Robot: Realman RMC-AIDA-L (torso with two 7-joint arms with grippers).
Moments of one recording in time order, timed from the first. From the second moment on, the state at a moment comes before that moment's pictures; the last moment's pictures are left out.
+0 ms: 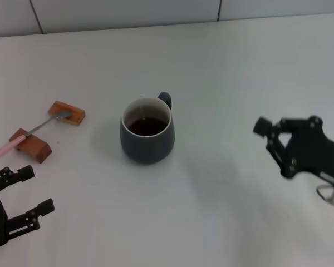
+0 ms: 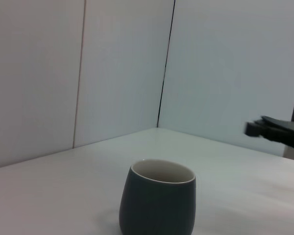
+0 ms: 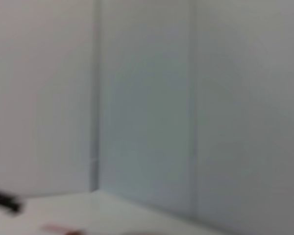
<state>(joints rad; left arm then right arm) -0.31 -2.02 -0.16 0.51 2.56 1.93 -0.79 0.37 2.08 -0.31 -0.23 -1.97 -1.67 0.53</state>
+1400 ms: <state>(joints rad) -0.29 -2.03 -0.16 0.52 2.56 1.93 -0.79 0.28 2.08 -0.37 -0.42 -2.26 -1.75 0.79</state>
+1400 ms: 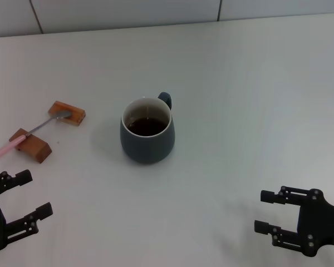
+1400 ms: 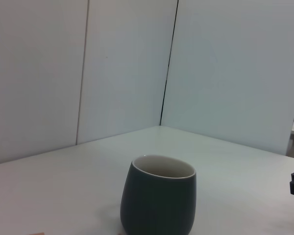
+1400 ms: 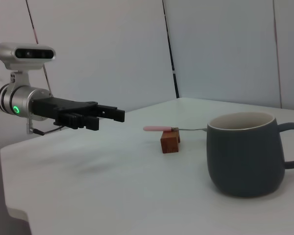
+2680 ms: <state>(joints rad) -0.35 -1.83 0.03 0.40 2.26 1.51 -2.26 0.29 2.08 -0.37 -0.42 -2.26 -1.78 0.80</state>
